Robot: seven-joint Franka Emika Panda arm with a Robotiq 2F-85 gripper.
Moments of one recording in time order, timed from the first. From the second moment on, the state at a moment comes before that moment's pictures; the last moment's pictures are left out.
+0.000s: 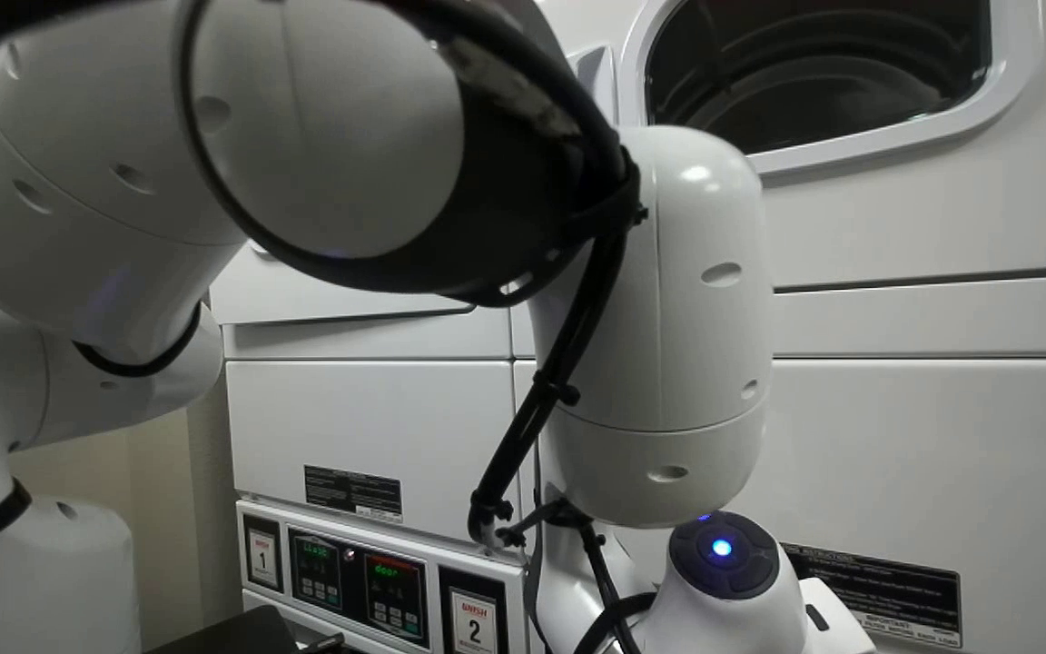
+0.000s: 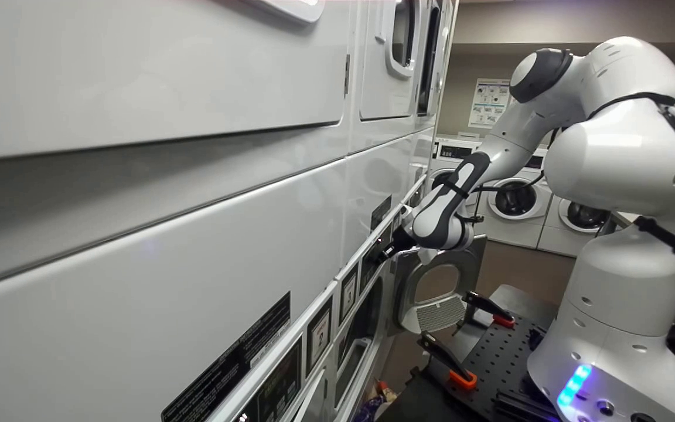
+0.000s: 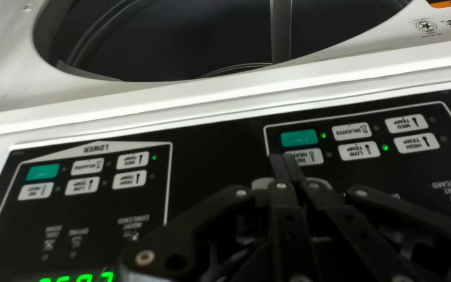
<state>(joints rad) -1.13 1.01 0.43 -2.16 -0.59 3.46 -0.53</state>
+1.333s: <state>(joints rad) -0.84 0.97 0.20 -2.14 -0.53 3.32 -0.41</state>
